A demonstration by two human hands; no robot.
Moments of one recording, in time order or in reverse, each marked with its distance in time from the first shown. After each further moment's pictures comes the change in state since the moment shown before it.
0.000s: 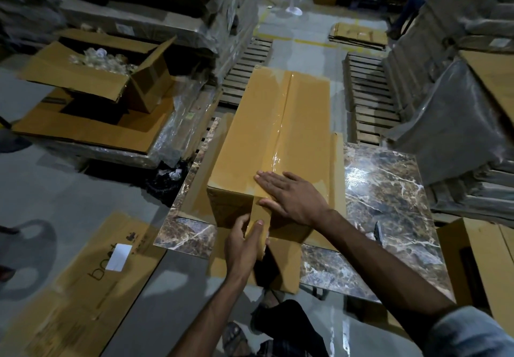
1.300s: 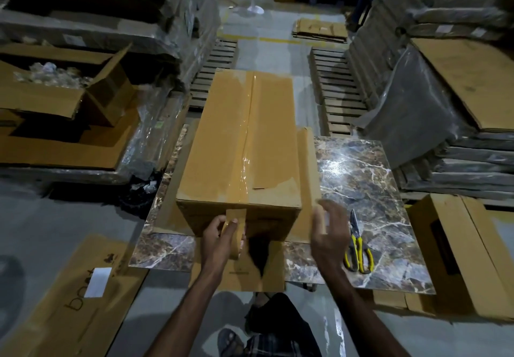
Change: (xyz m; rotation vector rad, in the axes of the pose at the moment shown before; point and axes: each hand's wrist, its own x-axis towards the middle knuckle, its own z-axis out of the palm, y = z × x) left_hand 0.037 -0.012 0.001 -0.020 -0.123 0.023; right_hand -0.125 -0.020 0.062 0.401 1.055 0.884
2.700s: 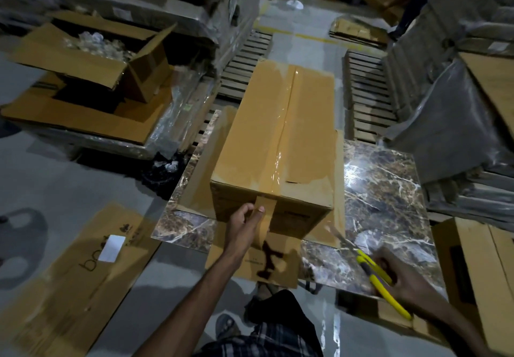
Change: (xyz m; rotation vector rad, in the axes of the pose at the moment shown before) left_hand 0.013 -0.014 -0.009 -0.035 -0.078 -0.067; right_hand 0.058 0.018 -0.128 0.011 -1.213 0.233
